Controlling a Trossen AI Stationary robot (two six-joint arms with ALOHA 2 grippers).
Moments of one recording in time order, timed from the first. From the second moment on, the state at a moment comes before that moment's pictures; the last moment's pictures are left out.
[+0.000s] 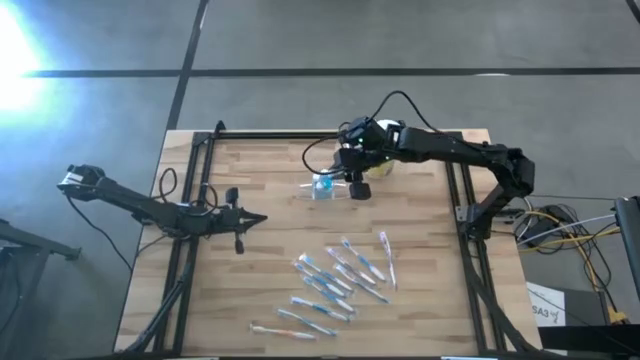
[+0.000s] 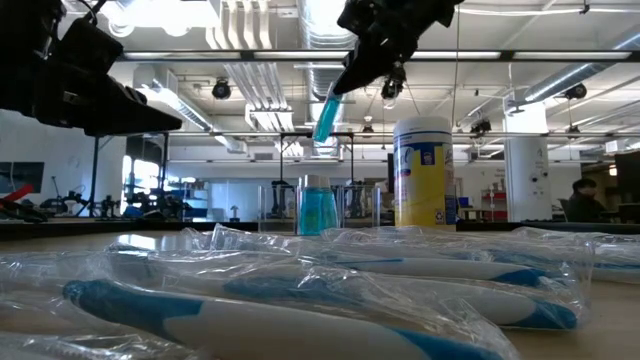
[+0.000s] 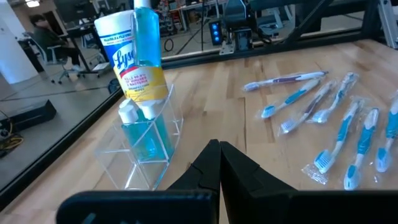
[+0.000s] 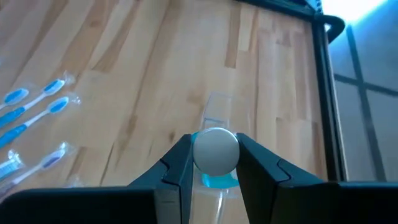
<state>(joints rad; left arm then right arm) -0.28 0.62 0.03 0.45 -0.48 0.10 -0.31 1.64 1.45 -0.59 -0.24 -0.44</state>
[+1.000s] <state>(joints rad) -0.28 0.62 0.03 0.45 -0.50 0.10 -0.33 1.70 1.47 -0.68 -0.15 -0.33</state>
